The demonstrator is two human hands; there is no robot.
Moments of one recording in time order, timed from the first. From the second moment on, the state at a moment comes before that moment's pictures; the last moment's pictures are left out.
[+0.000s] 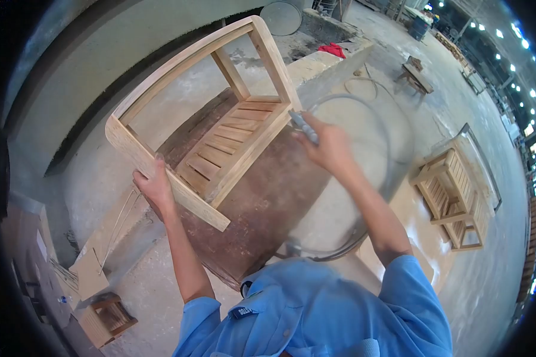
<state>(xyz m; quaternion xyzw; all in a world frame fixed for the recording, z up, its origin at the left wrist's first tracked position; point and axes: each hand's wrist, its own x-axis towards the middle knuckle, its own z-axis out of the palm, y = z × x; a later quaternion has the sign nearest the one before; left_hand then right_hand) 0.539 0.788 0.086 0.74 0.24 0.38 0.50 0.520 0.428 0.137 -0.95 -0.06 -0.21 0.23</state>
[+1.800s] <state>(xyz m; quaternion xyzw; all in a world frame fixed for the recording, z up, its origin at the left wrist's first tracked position) 0.624 0.924 0.167 0.89 0.03 0.45 0.02 0.442 0.517 -0.004 -0.57 -0.15 -0.03 0.81</state>
